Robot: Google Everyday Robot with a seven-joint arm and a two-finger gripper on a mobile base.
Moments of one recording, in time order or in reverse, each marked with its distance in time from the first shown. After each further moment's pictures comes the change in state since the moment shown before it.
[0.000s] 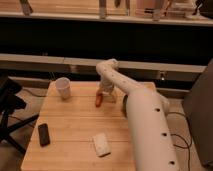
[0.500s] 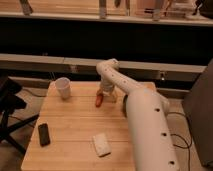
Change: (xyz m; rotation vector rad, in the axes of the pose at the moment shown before) arm 0.001 0.003 0.002 -0.003 -0.004 -0.005
